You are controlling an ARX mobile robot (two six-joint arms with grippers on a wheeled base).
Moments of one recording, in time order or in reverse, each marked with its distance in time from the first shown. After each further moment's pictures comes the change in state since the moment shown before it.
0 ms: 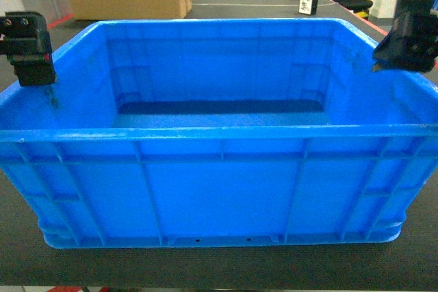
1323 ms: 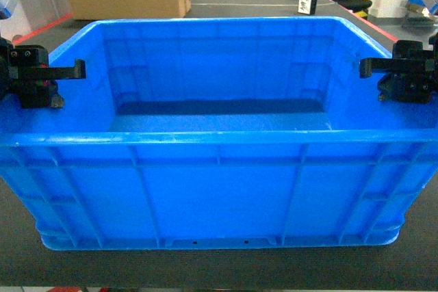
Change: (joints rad) left arm 0.003 0.144 0.096 -0.068 0.061 0.001; right arm 0.024 0.139 0.071 -0.011 0.060 -0.059
